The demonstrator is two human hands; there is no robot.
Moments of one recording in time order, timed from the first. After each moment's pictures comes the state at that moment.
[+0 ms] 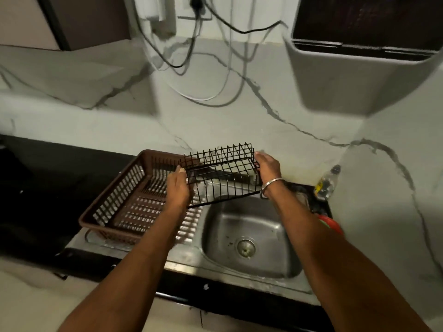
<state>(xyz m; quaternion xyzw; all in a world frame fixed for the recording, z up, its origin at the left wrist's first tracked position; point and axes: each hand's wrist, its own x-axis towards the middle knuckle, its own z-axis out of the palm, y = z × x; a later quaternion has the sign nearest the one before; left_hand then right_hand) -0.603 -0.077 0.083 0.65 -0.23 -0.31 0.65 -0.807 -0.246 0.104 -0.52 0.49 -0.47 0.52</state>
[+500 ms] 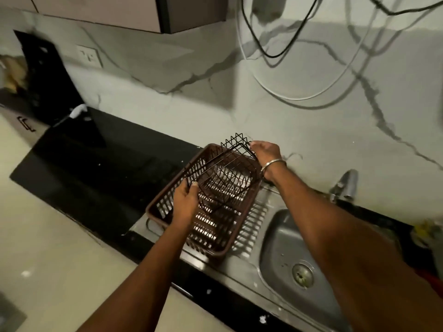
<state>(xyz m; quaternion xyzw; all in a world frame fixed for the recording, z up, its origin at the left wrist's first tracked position) -0.405 -0.024 -0.032 0.68 -0.11 -0.30 0.66 -0.530 -0.267 0.092 -0.63 0.43 -0.34 0.56</state>
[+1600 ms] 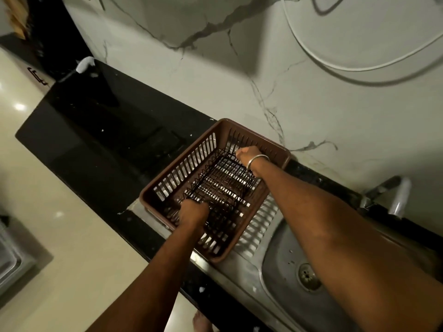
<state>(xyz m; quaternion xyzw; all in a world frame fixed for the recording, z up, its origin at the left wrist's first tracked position) -0.431 -0.050 -0.065 0.83 0.10 -0.31 0.46 -0.423 -0.308 -0.056 -0.74 0.44 -0.04 0.51</state>
